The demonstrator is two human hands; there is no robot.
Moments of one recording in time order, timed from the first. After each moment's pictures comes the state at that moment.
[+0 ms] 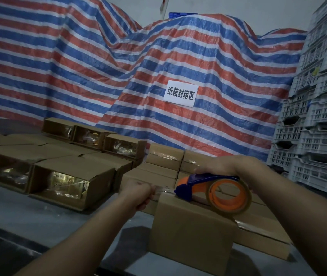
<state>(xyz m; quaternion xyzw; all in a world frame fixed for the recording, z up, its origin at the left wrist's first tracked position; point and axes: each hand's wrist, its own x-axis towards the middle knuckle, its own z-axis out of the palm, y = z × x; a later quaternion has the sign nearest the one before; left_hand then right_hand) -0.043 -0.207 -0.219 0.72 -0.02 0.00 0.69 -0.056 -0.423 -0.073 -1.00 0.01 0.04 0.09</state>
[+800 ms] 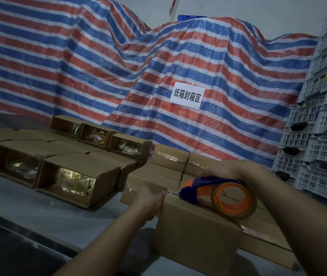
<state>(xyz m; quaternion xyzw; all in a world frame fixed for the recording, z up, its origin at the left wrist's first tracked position) -0.043 -0.228 -0.233 0.78 0.01 0.03 0.62 -0.055 -0.419 -0.076 -1.00 0.00 0.02 0.05</state>
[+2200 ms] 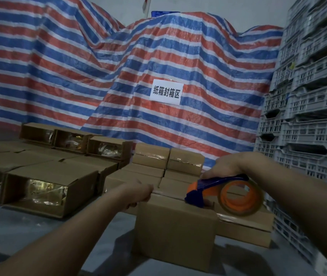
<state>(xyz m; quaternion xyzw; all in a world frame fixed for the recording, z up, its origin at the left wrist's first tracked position) -0.053 -0.236 -0.190 0.90 -0.09 -0.01 0.42 -0.066 -0.490 -0.067 -0.99 0.08 0.06 -0.05</state>
